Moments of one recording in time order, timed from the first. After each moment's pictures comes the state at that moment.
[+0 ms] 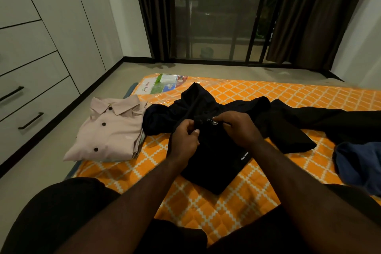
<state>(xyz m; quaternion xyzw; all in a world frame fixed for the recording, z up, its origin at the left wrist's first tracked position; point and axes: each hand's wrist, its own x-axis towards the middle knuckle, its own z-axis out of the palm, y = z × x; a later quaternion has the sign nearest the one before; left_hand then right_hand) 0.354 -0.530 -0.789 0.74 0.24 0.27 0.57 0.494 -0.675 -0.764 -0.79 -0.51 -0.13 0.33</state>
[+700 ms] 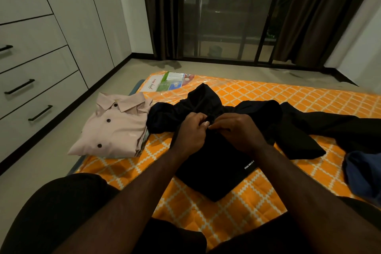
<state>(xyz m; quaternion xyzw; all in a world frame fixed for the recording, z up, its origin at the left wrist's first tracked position) 0.362 -0.521 -0.757 0.86 0.17 0.24 0.42 0.465 -0.668 -0.737 -0.71 -0.61 -0.15 0.32</state>
